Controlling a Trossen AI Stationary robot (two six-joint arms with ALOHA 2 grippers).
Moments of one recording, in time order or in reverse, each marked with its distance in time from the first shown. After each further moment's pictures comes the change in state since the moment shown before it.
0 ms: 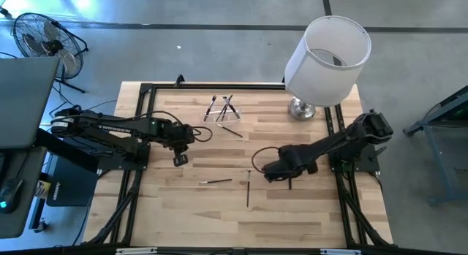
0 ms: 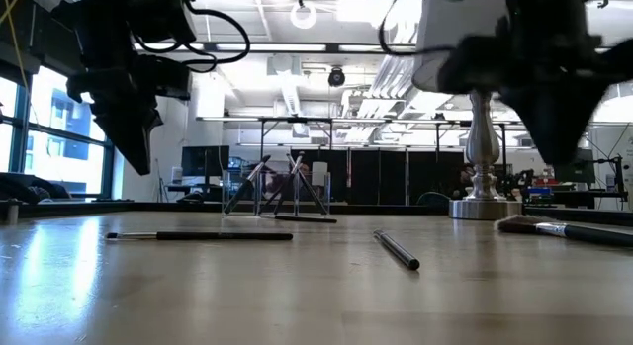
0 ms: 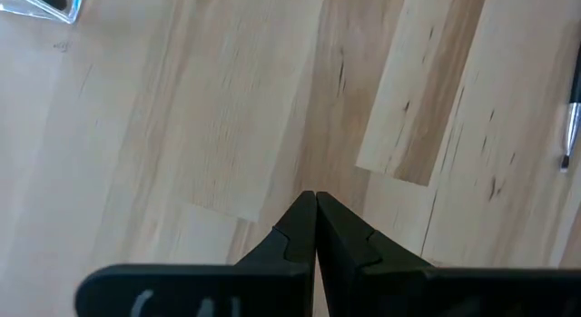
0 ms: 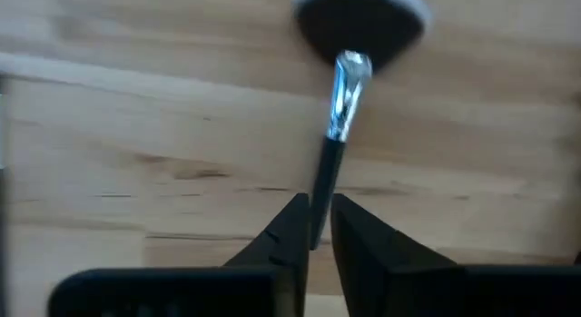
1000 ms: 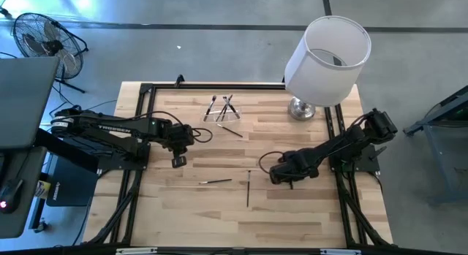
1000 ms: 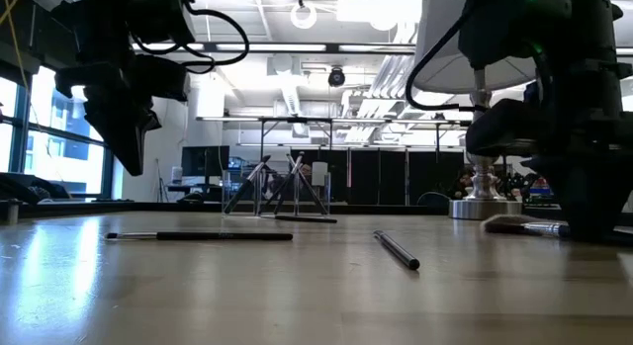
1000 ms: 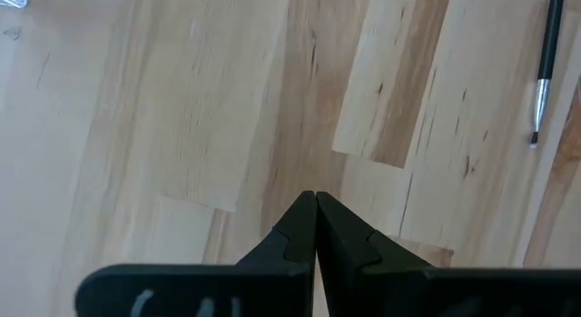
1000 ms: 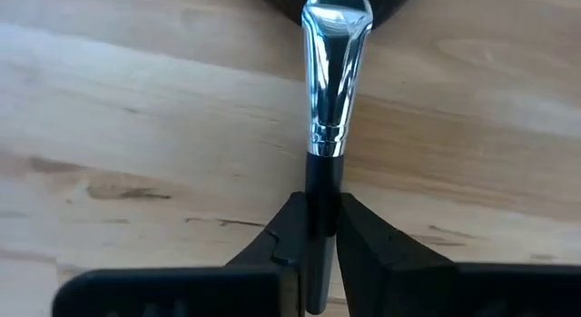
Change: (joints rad) left arm 0.000 0.000 0.000 -0.019 0.067 0.018; right arm -0.006 -0.007 -0.358 0.453 -0.079 -0.019
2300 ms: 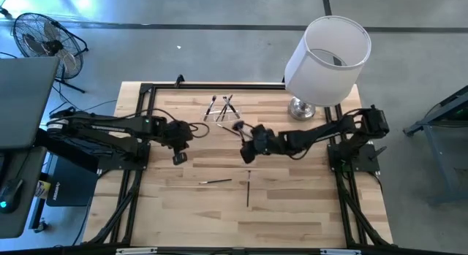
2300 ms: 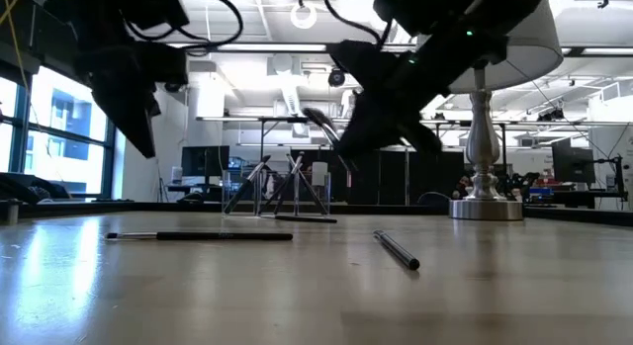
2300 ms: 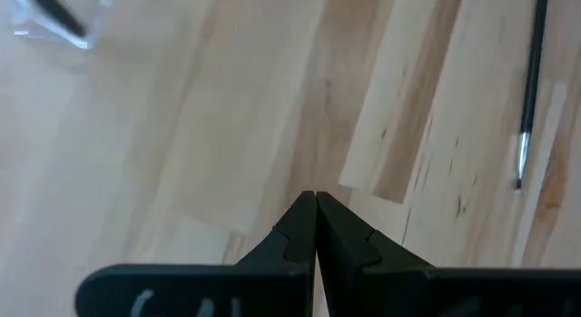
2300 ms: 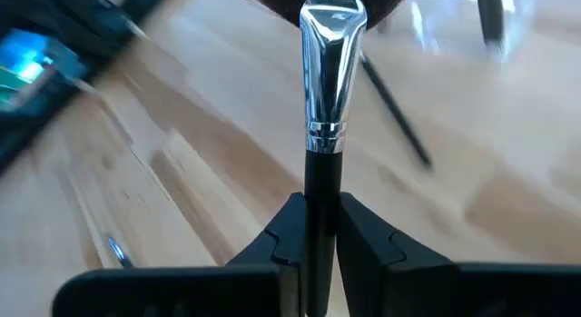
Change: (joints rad) left arm 0.019 -0.087 0.000 0.022 -0.041 -0.044; right arm -0.267 0.010 0.073 0.772 0.369 -0.857
